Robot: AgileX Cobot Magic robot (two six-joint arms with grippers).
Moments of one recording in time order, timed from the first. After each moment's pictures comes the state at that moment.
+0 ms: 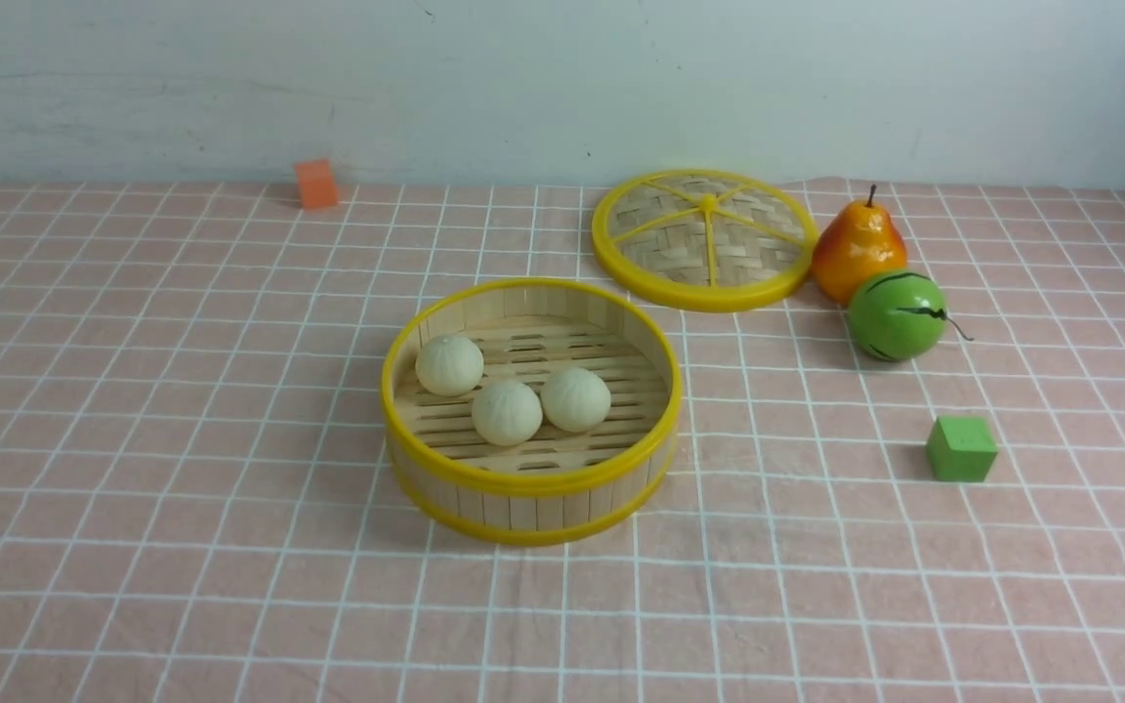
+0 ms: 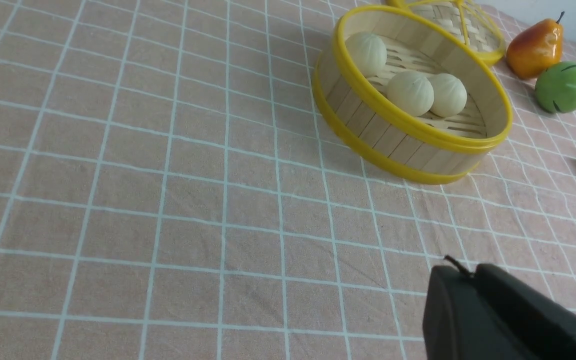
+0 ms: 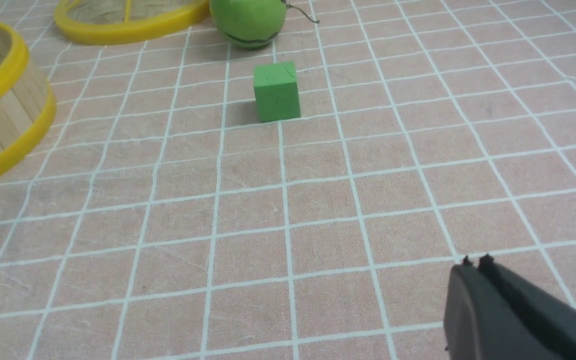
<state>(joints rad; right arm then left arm) -0.10 -0.01 0.01 0.09 0.40 0.09 -0.40 0.10 -0.44 0.11 0.81 -0.54</state>
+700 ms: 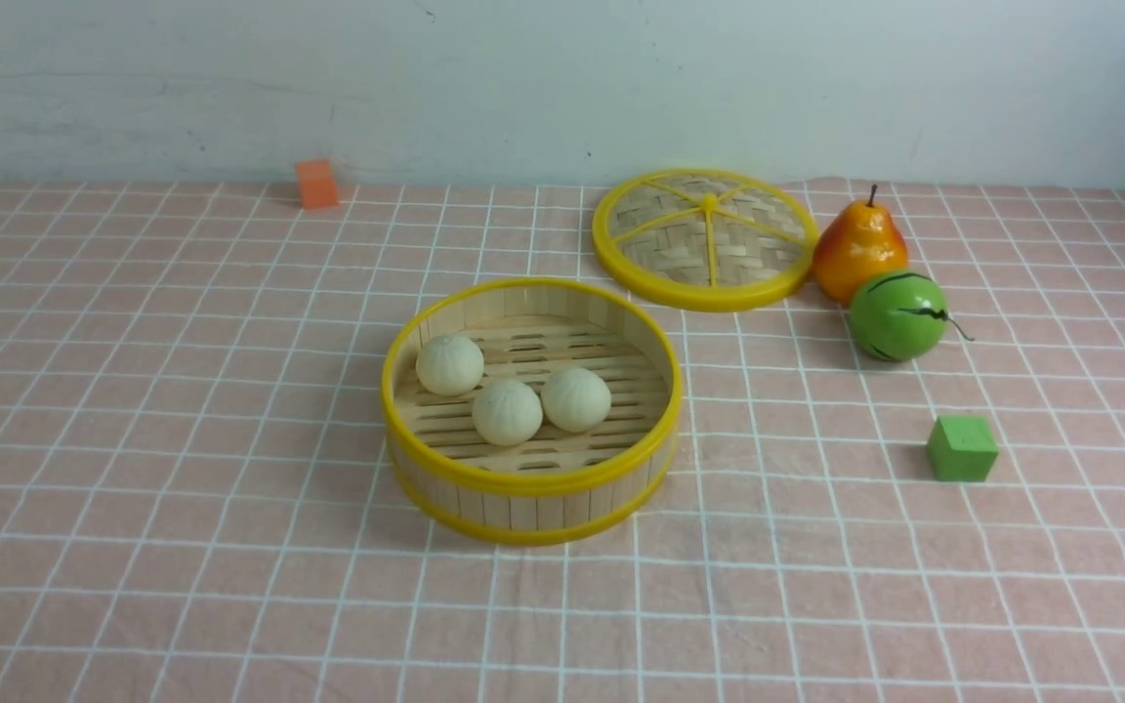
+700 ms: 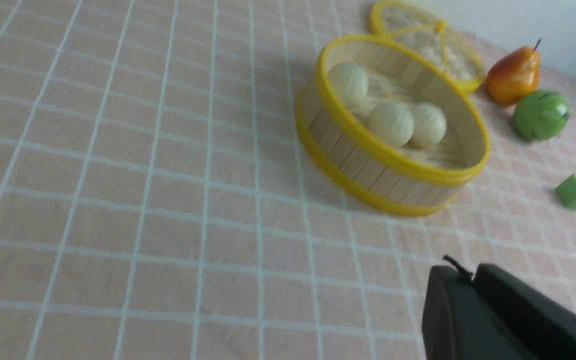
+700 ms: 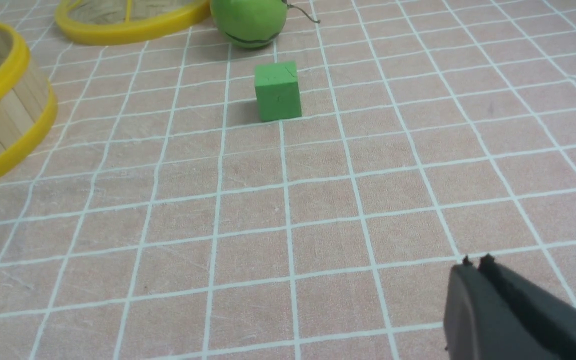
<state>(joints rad) -0.10 -0.01 0.01 0.09 0.40 0.09 -0.39 0.10 -0.39 0.10 0.63 -0.54</state>
